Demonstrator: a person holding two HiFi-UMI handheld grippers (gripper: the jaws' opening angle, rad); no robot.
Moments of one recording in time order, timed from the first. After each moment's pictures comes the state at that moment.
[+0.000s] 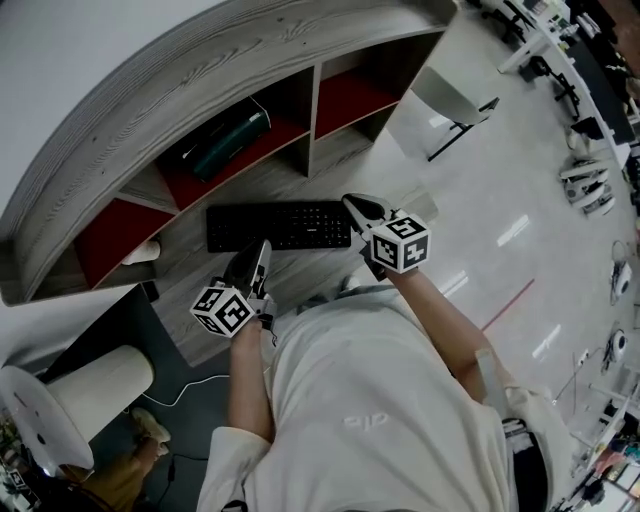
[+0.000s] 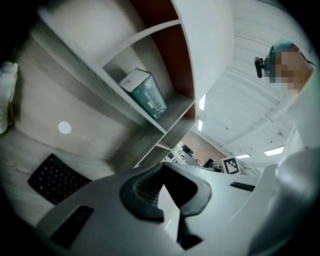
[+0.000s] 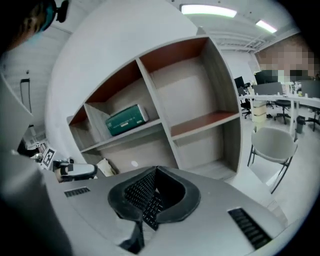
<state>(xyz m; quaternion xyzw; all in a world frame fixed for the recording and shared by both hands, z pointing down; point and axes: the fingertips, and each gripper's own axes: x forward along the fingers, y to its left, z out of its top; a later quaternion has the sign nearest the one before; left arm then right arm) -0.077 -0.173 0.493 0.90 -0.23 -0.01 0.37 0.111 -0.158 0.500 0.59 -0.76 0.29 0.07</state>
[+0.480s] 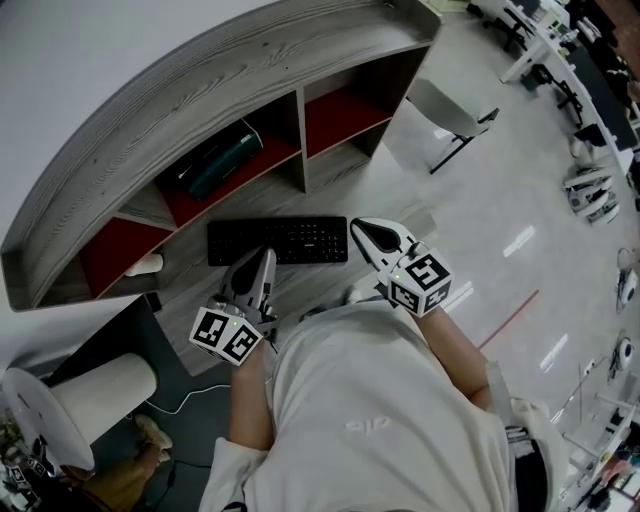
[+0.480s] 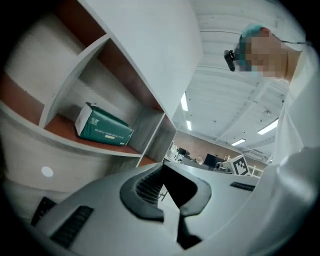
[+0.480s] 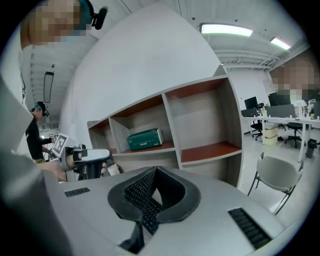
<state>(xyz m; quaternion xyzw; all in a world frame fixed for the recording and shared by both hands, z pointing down) -0.042 -0.156 0.392 0.94 -0.23 -0.03 0.23 0.117 -0.116 0.413 0.57 -0.80 0.18 0.06</state>
